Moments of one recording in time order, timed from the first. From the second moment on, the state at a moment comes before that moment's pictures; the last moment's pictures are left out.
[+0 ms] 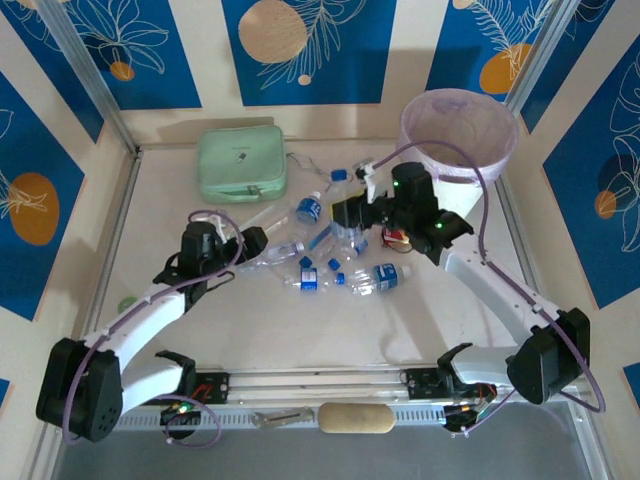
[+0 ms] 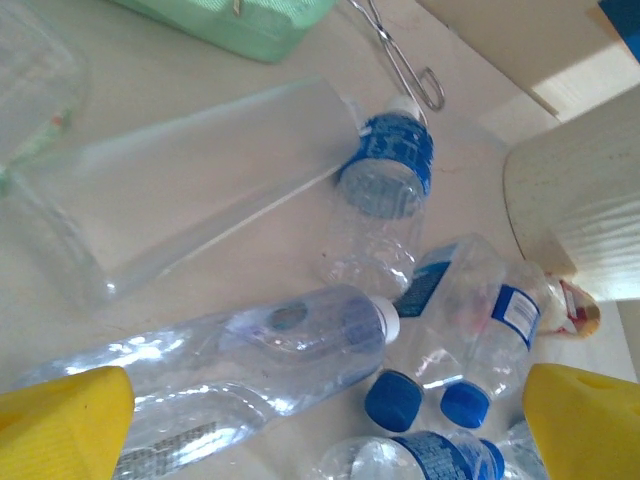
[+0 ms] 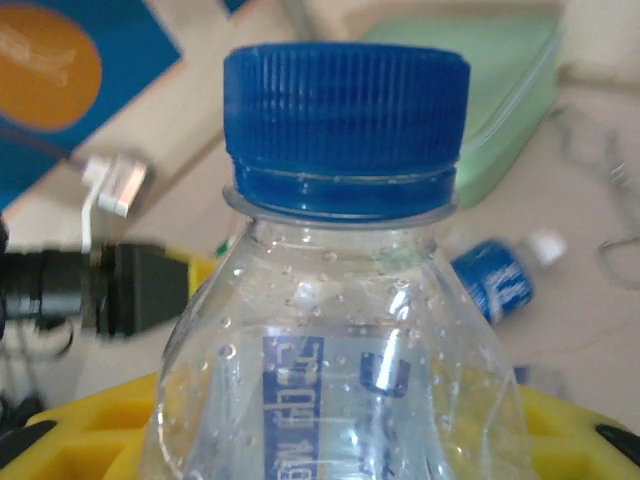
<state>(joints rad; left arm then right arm) -0.32 1.12 0.54 0.03 0.22 -0.72 0.49 1.25 1.10 -0.27 -0.41 0.22</state>
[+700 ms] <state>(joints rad) -0.45 1.24 0.63 0.04 0.32 -0.63 0.05 1.25 1.25 0.10 -0.03 0.27</state>
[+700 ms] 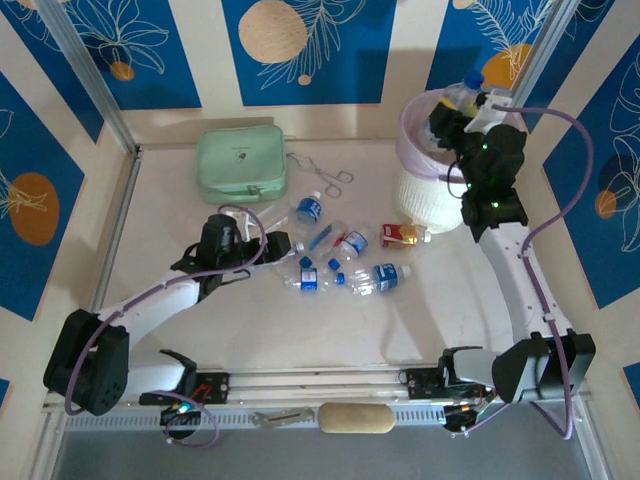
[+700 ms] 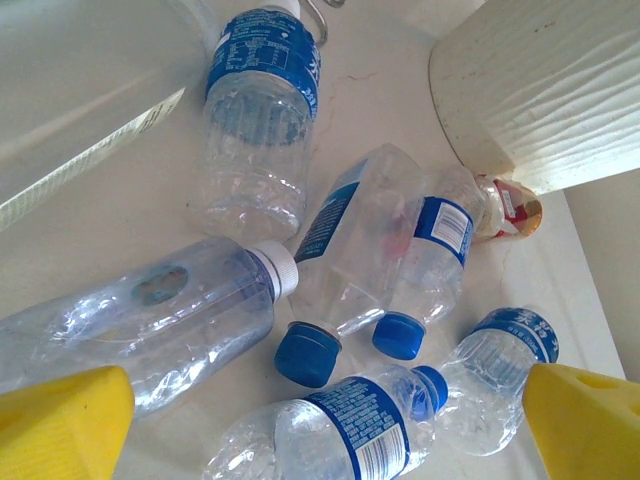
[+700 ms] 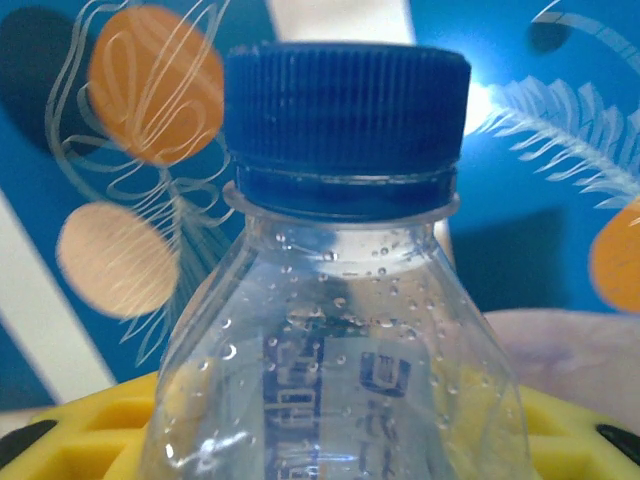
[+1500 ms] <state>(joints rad) -0.48 1.26 0.67 0.00 0.32 -0.60 -0.05 1.60 1.46 -0.04 -0.01 0.20</state>
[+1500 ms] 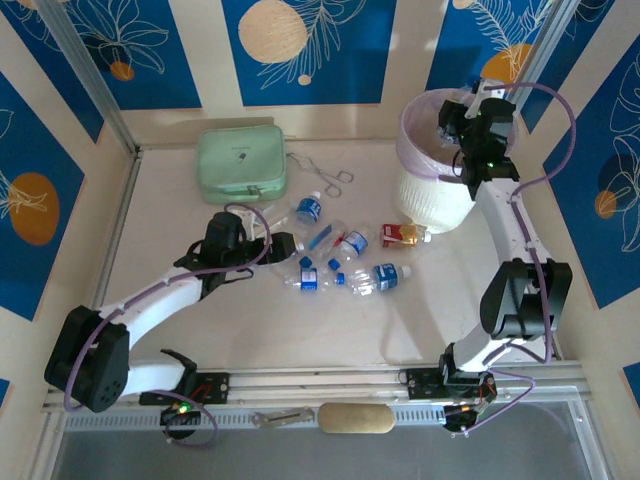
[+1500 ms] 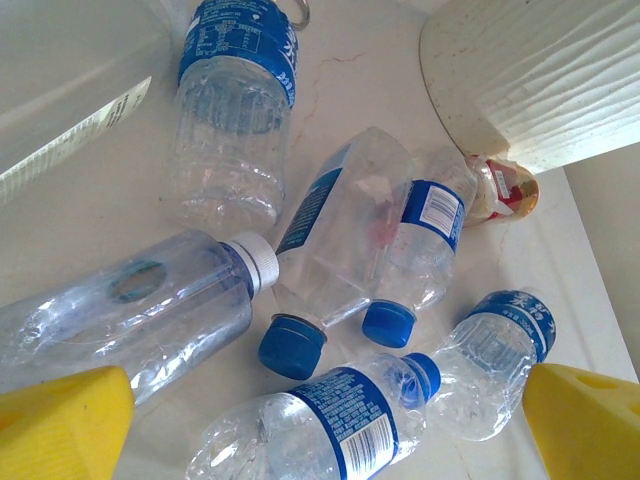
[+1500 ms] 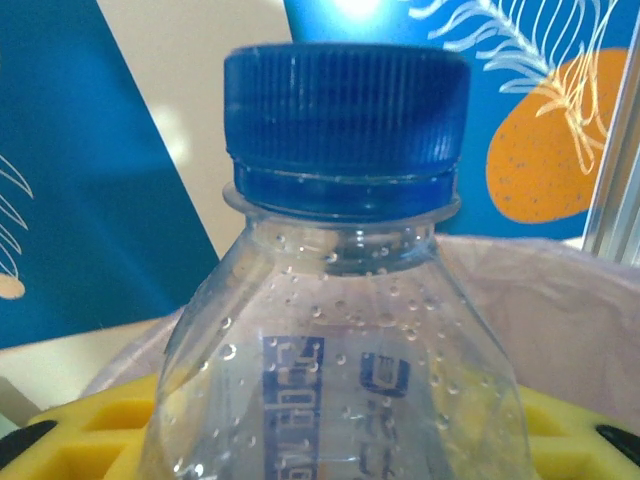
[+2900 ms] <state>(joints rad) -0.48 1.18 0.60 0.00 0.07 -0.67 0.30 1.16 1.06 -0.39 -0.09 0.41</state>
